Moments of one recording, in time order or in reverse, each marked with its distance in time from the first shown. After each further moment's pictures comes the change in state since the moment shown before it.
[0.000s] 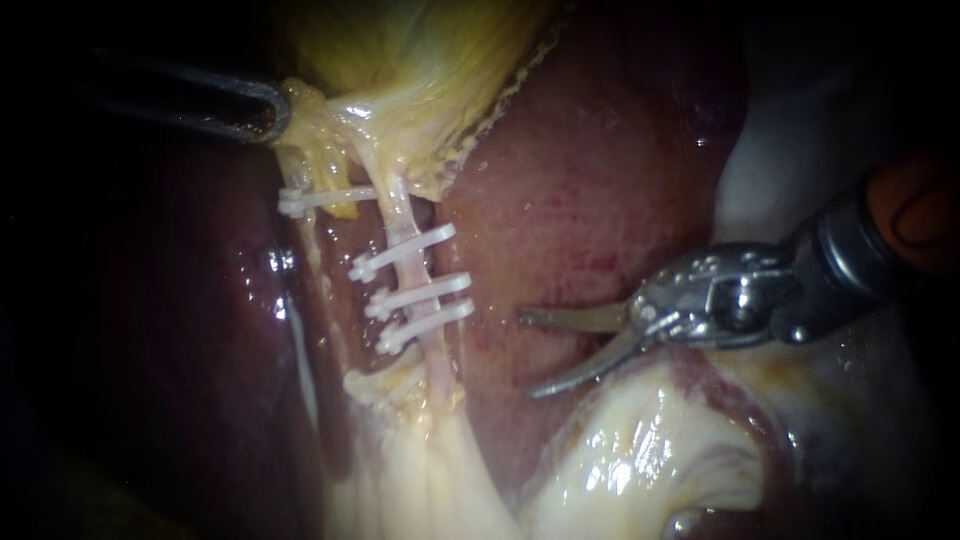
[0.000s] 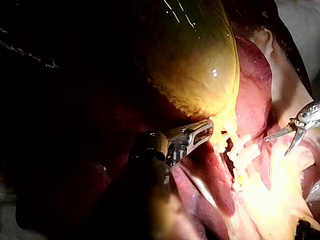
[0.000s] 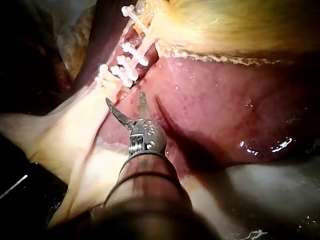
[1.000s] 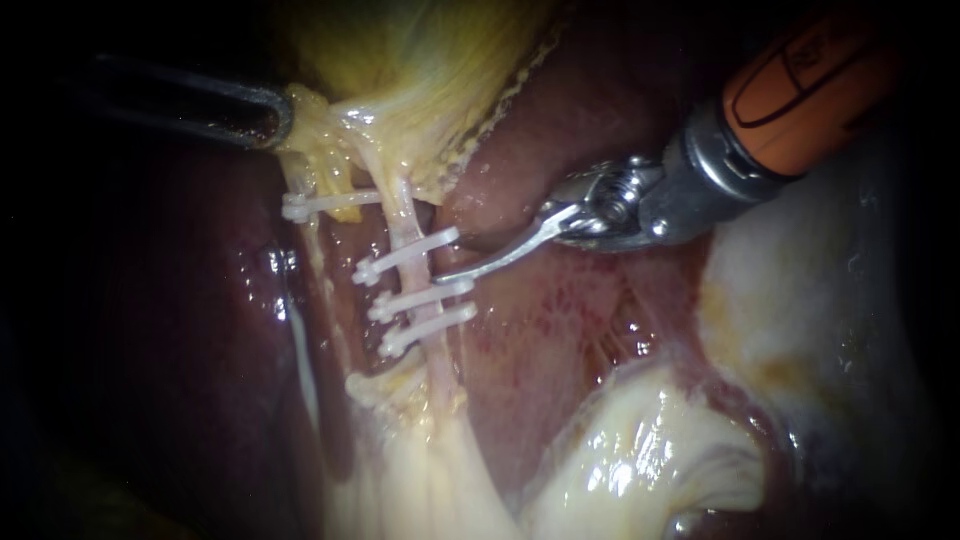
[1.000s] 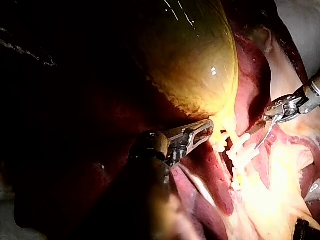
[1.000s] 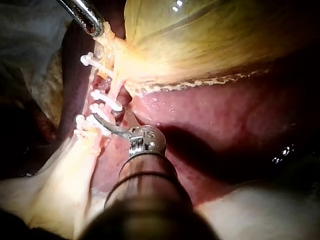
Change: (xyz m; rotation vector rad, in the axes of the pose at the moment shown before) right arm 0.004 0.005 0.005 0.239 0.043 0.219; left arm 0.000 0.000 0.000 -0.005 -0.002 0.000
